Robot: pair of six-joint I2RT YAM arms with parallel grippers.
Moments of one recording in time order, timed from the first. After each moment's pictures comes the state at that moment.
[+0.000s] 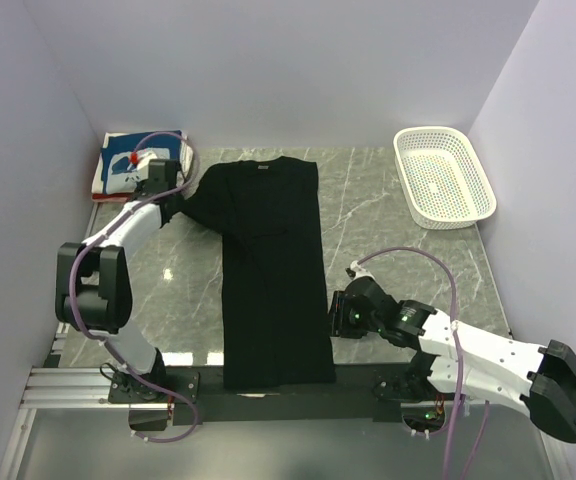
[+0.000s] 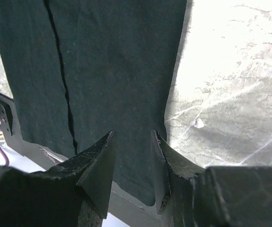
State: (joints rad) left arm -0.12 1.68 1.18 -0.22 -0.34 -0.57; right arm 0.90 0.90 0.41 -0.38 -0.01 0.93
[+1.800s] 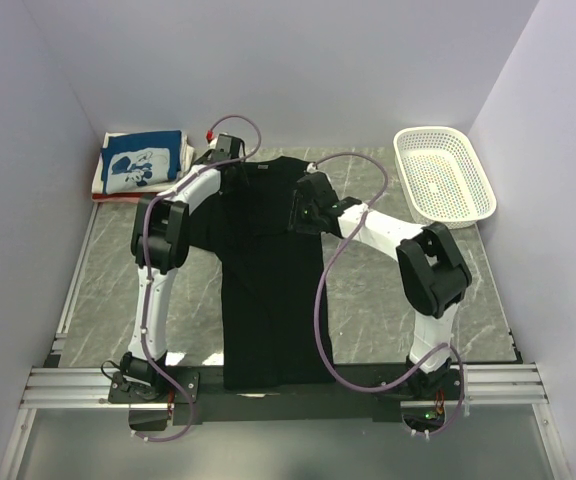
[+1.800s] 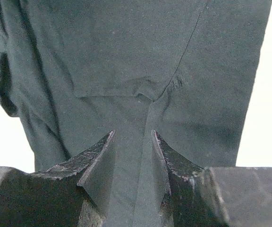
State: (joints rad) left arm -0.29 2.36 1.95 -0.42 -0.21 -0.56; right arm 0.58 1.88 1.33 -0.25 0.04 0.62
